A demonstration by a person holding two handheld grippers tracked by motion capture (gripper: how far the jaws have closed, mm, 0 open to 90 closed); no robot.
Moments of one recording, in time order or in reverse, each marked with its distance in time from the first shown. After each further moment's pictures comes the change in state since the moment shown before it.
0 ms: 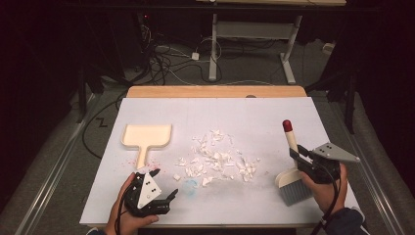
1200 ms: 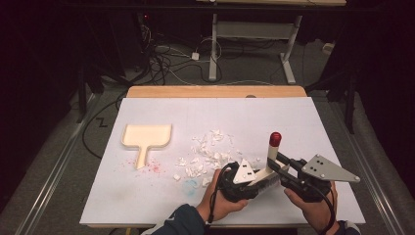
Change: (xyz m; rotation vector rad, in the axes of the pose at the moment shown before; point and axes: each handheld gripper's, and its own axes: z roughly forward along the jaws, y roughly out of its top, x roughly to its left) left arm -0.099 0.137 0.116 -0.106 -0.436 0.001; right arm 0.070 0.029 -0.039 -0.186 0.240 -0.093
